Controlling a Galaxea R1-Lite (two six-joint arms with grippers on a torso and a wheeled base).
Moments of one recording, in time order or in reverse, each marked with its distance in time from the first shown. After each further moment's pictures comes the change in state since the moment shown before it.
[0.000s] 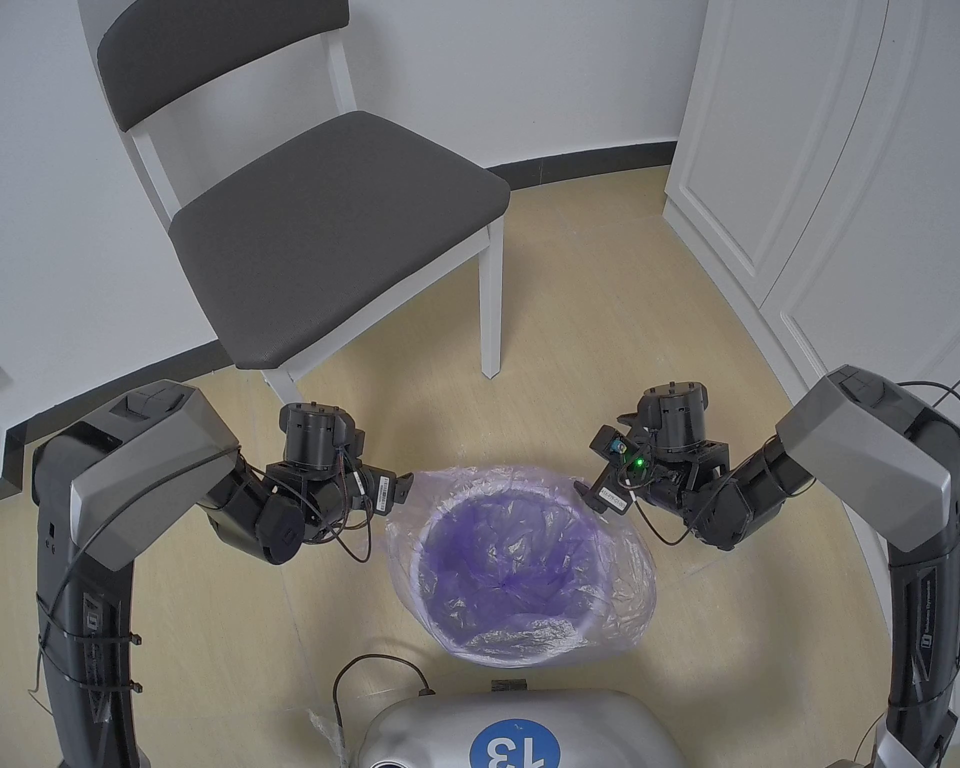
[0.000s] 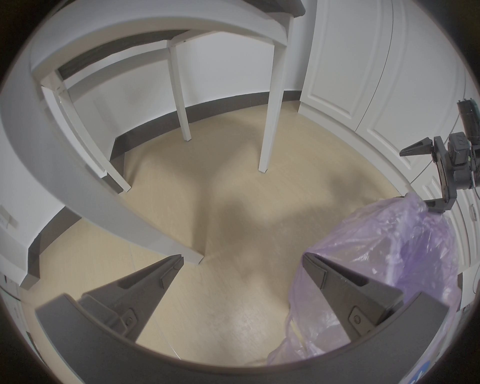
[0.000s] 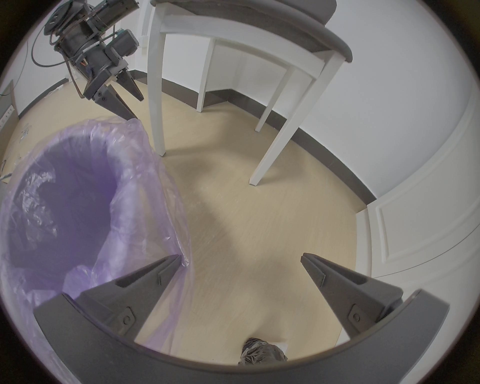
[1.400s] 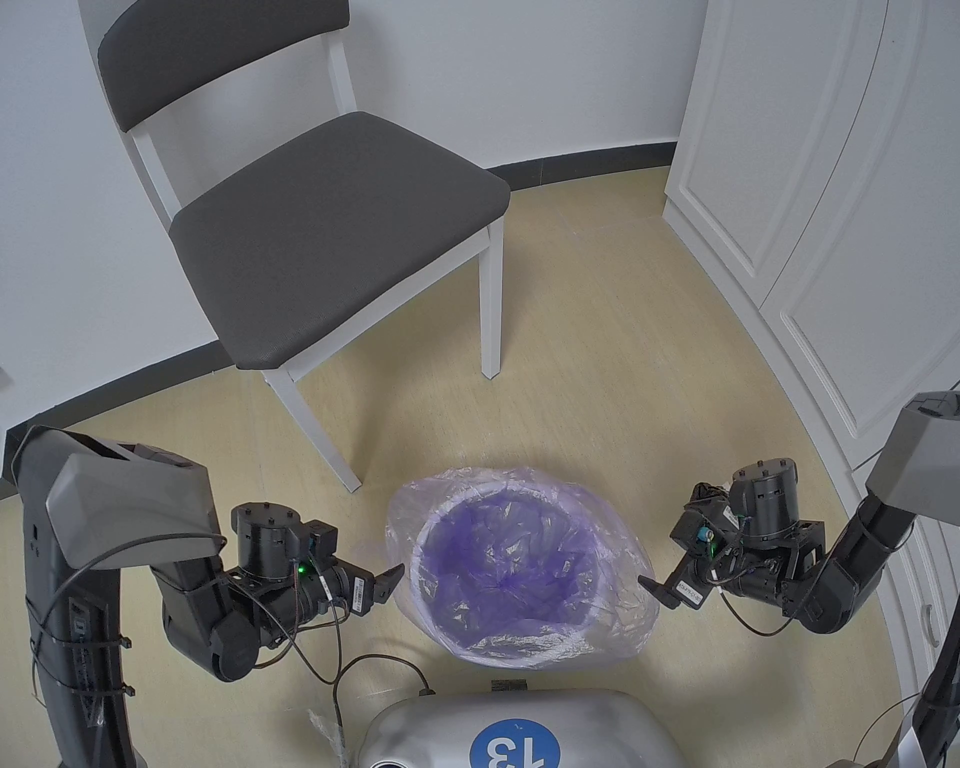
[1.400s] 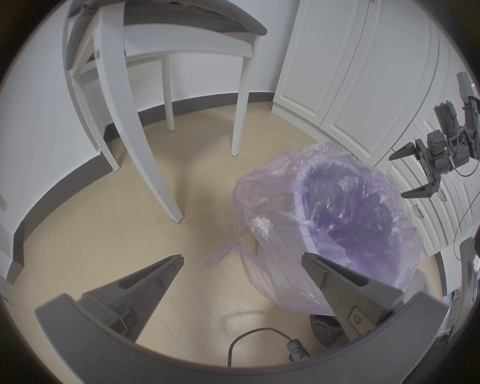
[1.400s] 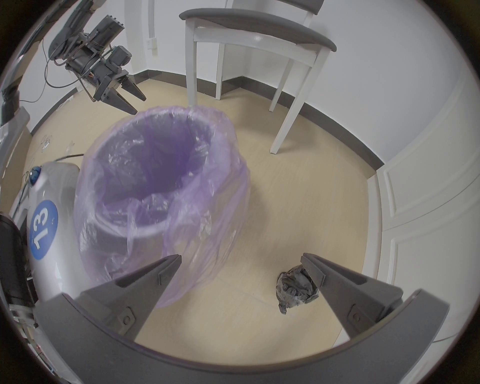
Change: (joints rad) left arm -0.025 -0.038 0.621 -0.570 -0.139 -0.007; right arm -0.023 -0.277 0.697 -0.252 0.046 0.080
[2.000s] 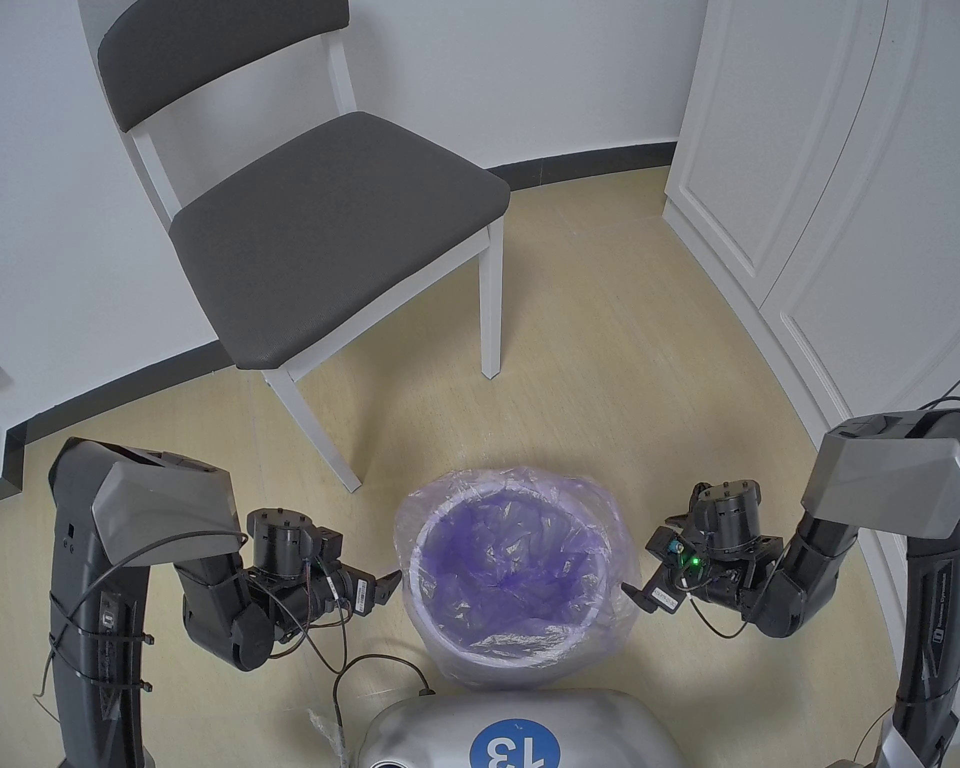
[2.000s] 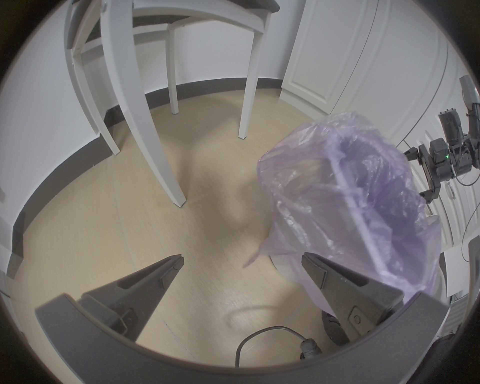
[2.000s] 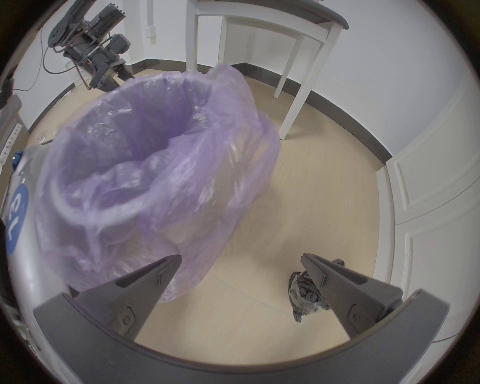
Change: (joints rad) left arm 0.038 0.111 -0.137 0.093 -0.001 -0.001; right arm -0.017 0.241 -0.157 -0.069 0.001 -0.003
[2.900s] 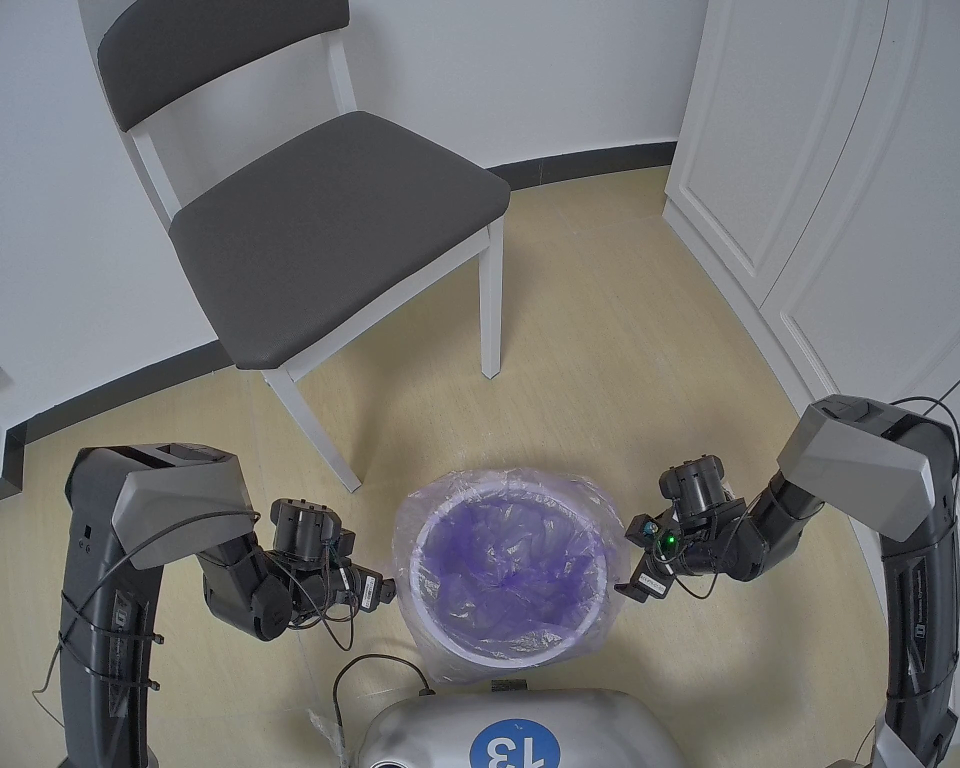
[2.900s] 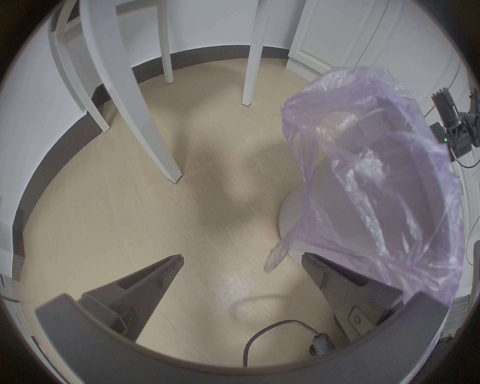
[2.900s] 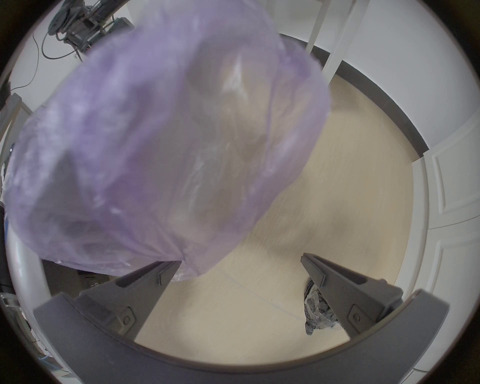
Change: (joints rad) left arm 0.021 0.030 -0.153 0.263 0.008 0.014; right arm -0.045 0.054 -0.295 0.462 0.075 -0.069
